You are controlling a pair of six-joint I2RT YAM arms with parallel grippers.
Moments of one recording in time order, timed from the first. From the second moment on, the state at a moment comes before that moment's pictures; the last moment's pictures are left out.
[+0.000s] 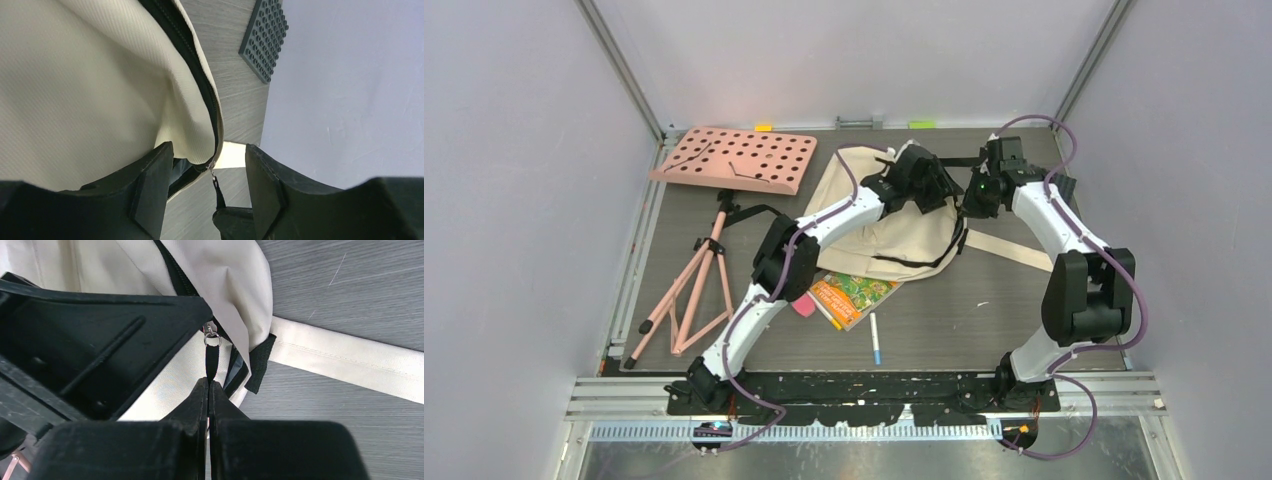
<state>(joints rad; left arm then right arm) -0.79 2.50 2.23 -0.24 0.10 -1.19 0.08 1.62 1.26 -0.61 -0.11 0.40</state>
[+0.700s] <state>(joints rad) -0.80 2.57 2.37 -0.33 0.11 -1.14 0.08 1.58 1.21 -0.61 -0.02 0.37</state>
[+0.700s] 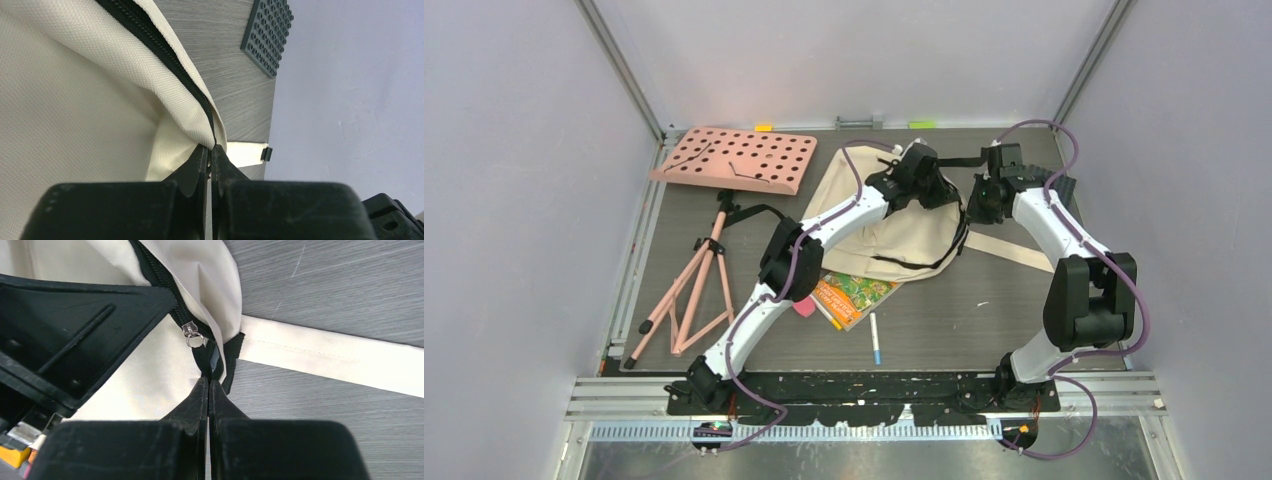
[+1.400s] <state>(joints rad) -0.79 2.57 2.37 -0.28 0.13 -1.10 0.08 1.56 1.14 -0.61 0.05 0.41</state>
